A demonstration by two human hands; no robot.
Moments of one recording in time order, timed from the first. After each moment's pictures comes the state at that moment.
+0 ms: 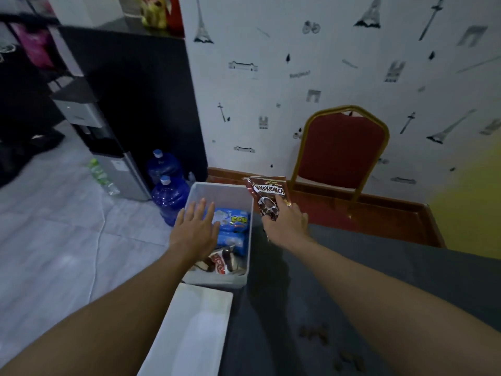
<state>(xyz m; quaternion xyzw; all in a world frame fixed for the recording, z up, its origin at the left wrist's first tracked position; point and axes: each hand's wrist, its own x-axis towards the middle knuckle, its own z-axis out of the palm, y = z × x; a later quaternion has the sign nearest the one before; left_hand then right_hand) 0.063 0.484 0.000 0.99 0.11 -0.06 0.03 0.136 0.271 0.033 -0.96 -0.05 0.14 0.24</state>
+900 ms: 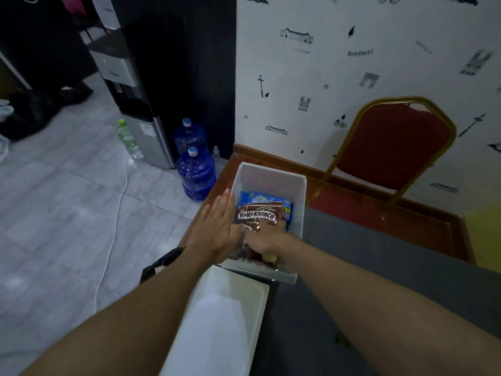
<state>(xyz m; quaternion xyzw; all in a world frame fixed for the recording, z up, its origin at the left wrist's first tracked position) 0.034 0.551 -0.077 0.98 0.10 0.02 0.19 0.099 0.410 -0.022 -0.91 -0.10 0.40 0.06</state>
